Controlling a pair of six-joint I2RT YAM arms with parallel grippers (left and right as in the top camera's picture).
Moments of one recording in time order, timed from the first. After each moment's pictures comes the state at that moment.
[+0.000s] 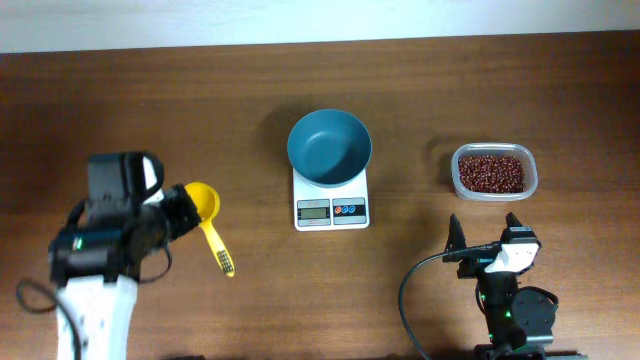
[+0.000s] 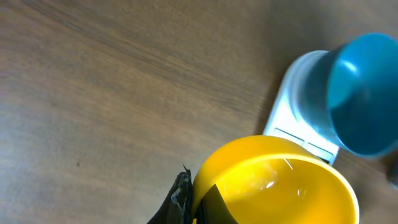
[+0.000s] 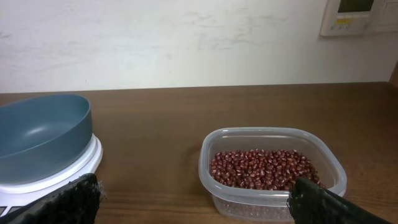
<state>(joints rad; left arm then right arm) 0.06 1.11 1.14 -1.08 0.13 -0.42 -0.01 0.02 0.01 -0.08 -0.02 0.05</state>
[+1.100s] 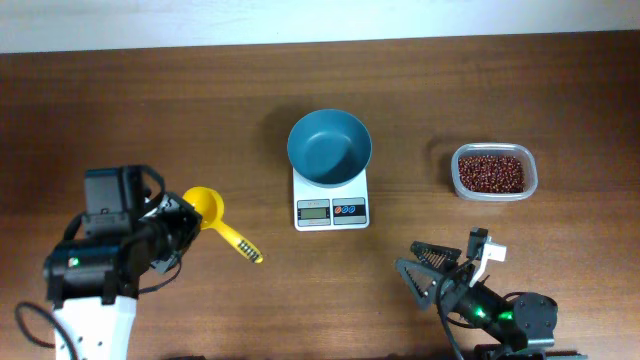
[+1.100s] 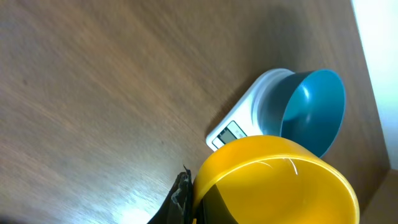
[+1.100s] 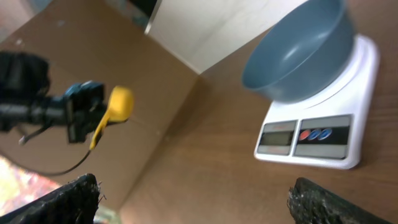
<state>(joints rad) 0.04 1.07 1.14 -1.14 0.21 -0.89 -0.01 0.02 0.01 -0.03 -0.89 0.86</state>
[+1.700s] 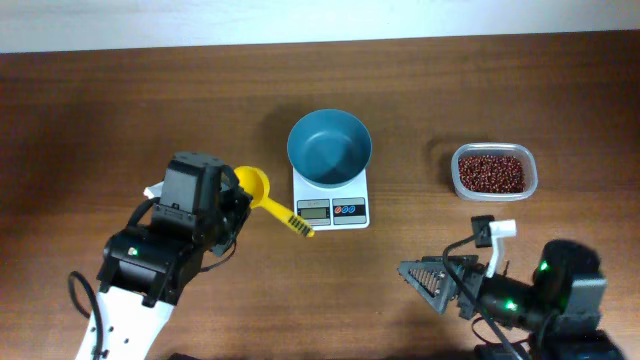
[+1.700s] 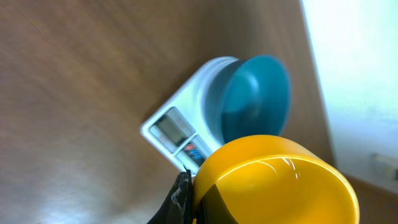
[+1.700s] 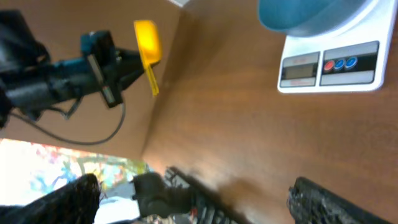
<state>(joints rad) -0.35 1.10 1.14 -0.92 0.00 -1.33 -0.01 0.54 0.80 -0.92 -0.96 0.49</state>
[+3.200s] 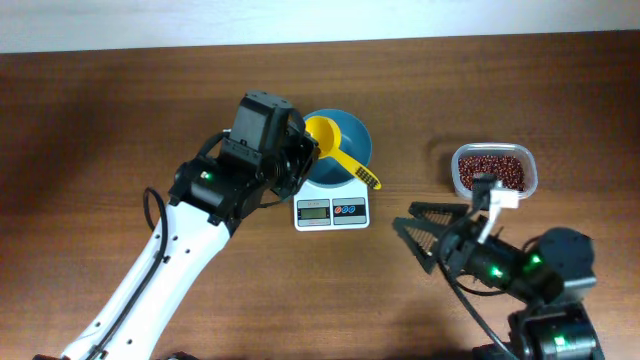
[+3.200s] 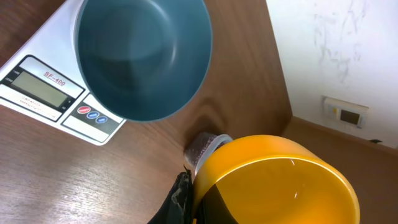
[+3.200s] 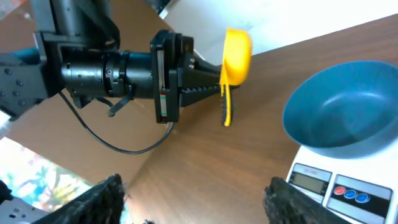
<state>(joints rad) -0.50 1.45 1.38 -0.73 0.16 -1.41 0.11 0.59 0.59 -0.16 -0.85 0.65</state>
